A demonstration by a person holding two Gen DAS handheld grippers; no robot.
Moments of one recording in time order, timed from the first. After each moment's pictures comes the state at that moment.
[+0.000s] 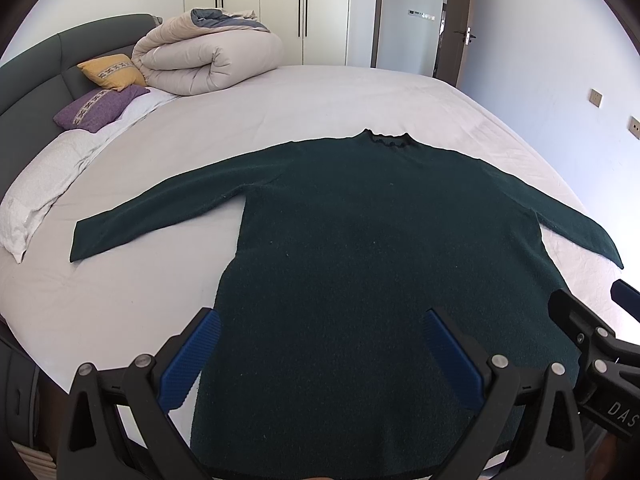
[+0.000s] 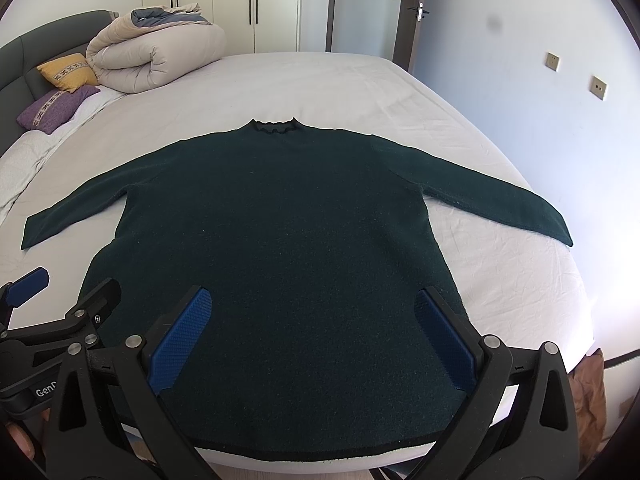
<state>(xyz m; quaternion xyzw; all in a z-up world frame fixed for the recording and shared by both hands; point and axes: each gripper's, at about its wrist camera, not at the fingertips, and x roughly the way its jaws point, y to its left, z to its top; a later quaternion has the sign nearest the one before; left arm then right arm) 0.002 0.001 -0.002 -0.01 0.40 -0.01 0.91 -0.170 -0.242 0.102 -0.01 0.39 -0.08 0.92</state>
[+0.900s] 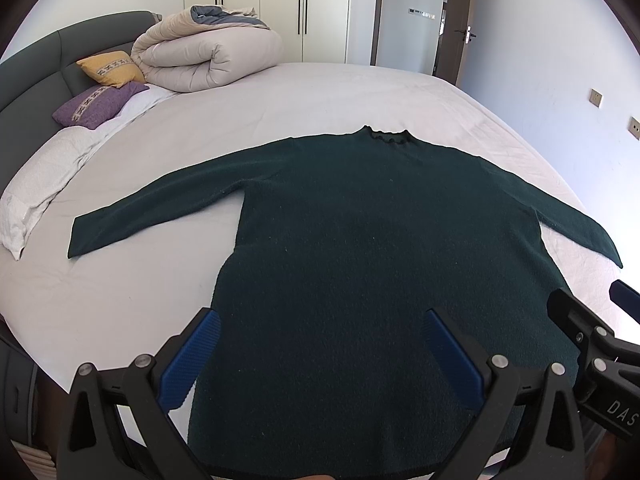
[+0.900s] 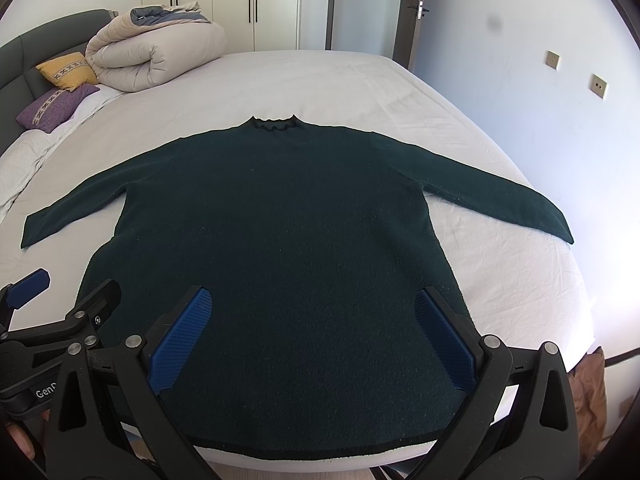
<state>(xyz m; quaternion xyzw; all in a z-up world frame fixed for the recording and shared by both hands) 0.000 0.002 -0.005 -0.01 0.41 -0.01 0.91 -0.172 -0.242 0.101 -0.01 0.39 -0.08 0.92</state>
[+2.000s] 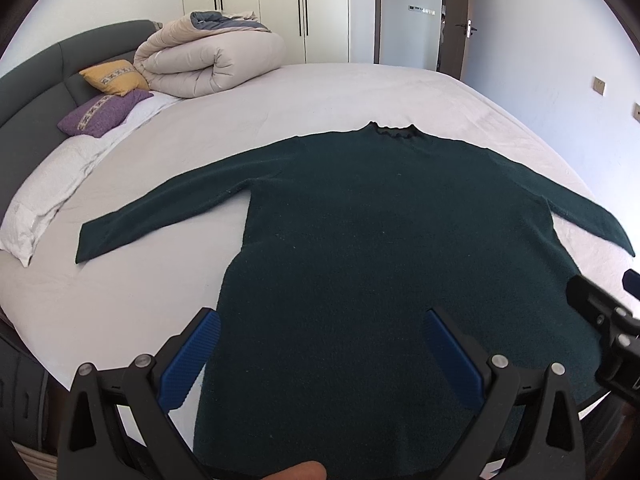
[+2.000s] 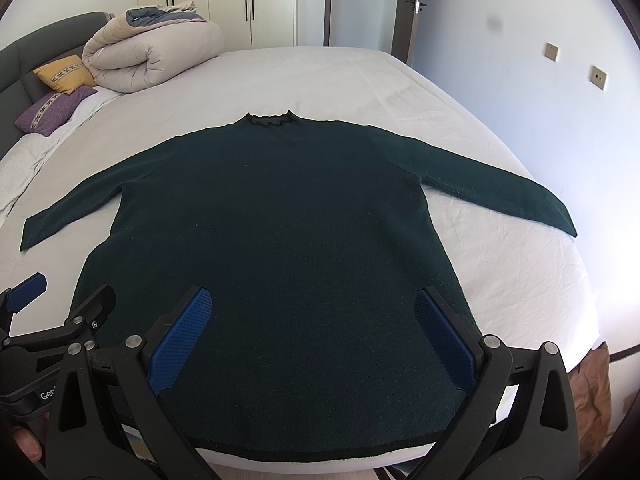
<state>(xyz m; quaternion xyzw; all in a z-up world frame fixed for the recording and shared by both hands) -0.003 -0.006 -0.018 0.02 0.40 0.01 0.92 -0.171 -0.253 0.087 0.00 0.39 -0.08 0.92</state>
